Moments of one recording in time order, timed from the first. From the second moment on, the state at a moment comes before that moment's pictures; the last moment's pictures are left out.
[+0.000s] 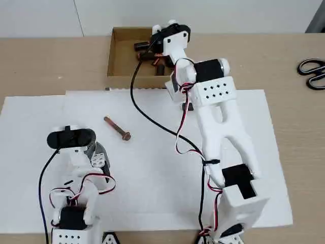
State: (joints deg) left arm -1.8 -103.4 95.5 54.2 14.9; right arm -17.8 12.2 -24.9 84.0 13.0
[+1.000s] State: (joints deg) left arm -1.8 -103.4 95.5 54.2 16.0; right arm -11.8 29.7 -25.2 78.4 64.7
